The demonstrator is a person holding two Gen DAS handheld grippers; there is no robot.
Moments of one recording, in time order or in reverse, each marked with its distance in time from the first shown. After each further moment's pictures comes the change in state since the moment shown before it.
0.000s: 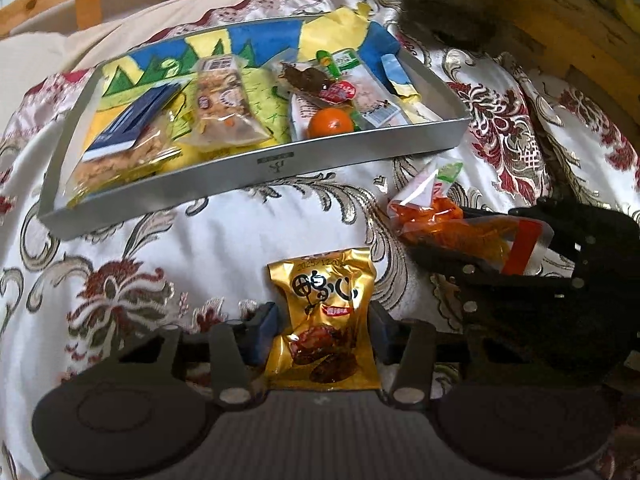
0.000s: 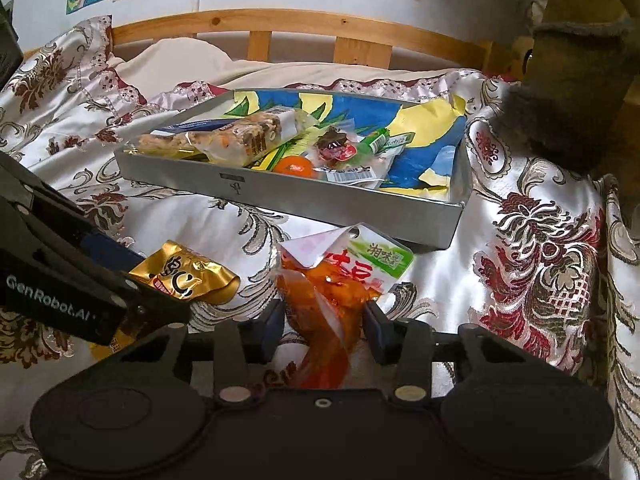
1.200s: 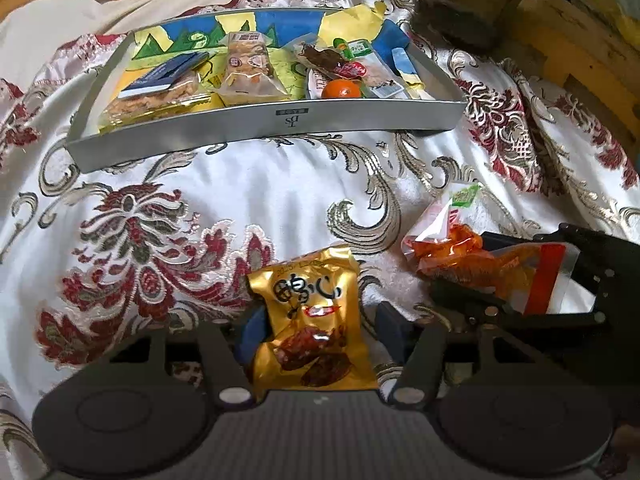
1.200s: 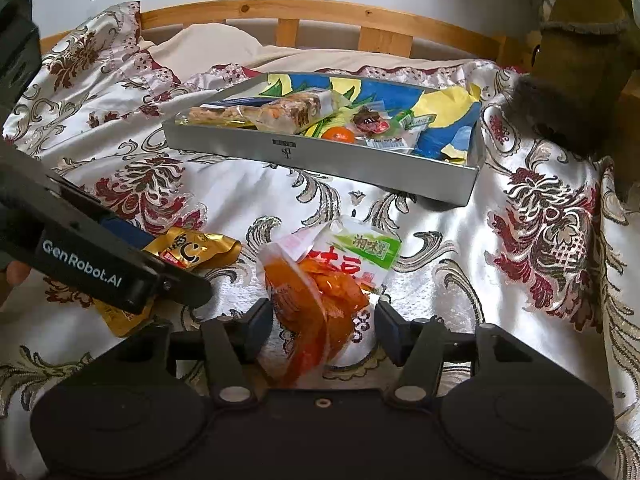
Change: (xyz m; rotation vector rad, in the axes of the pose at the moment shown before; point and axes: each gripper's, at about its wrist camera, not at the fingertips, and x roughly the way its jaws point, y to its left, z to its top) left arm -0.017 0.000 -0.040 -0.076 -0.014 -0.002; right arm -0.040 0.021 -0.025 -0.019 0.051 0.046
